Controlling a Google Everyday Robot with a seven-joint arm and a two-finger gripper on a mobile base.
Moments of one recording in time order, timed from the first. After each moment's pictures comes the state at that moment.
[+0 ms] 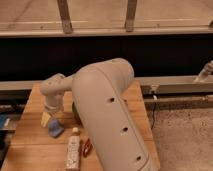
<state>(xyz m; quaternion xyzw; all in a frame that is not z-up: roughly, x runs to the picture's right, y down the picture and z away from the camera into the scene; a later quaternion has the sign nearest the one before) -0.306 0.172 0.832 -0.42 -0.02 0.27 0.86</state>
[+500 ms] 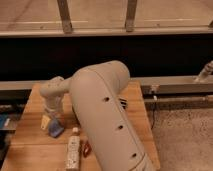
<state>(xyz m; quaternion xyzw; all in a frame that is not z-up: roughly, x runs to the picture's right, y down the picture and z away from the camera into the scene) -0.309 0.193 0.839 -0.44 -0.01 0.27 0.86</state>
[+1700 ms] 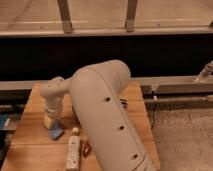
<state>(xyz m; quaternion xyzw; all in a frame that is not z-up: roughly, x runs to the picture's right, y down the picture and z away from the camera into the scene) -0.302 0.185 0.833 -0.43 -0.01 0.27 0.86</state>
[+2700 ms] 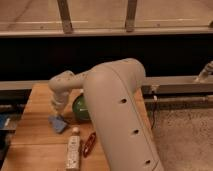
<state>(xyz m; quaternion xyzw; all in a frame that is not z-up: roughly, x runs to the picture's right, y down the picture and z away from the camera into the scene) -0.281 0.132 0.844 -0.40 -0.06 0.31 0.86</state>
